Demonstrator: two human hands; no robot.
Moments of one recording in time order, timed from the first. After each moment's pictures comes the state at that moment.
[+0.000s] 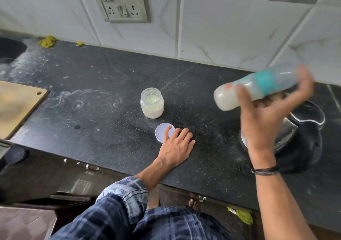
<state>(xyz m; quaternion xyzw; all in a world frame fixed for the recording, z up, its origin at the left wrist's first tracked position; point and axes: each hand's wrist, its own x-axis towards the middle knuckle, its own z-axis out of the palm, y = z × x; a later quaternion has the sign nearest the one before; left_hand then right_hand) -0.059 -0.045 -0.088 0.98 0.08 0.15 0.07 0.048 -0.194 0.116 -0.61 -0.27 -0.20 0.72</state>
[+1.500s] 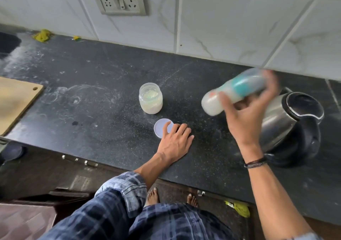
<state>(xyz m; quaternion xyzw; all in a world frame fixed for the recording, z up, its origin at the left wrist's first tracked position) -0.057 -0.043 -0.099 0.98 0.08 0.17 0.08 0.033 -0.192 0.105 -0.66 -0.25 -0.14 0.69</state>
